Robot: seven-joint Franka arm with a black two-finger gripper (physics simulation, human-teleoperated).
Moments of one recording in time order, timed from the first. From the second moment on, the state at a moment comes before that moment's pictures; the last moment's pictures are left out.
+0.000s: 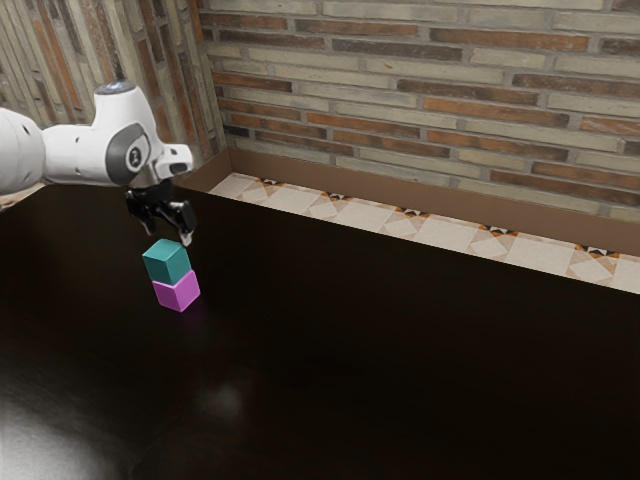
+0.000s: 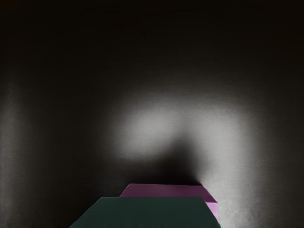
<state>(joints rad) 0.28 0.43 0.02 -1.67 0.01 2.19 0.26</state>
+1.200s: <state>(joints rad) 0.30 0.40 0.01 -1.84 -0.02 2.38 0.30</state>
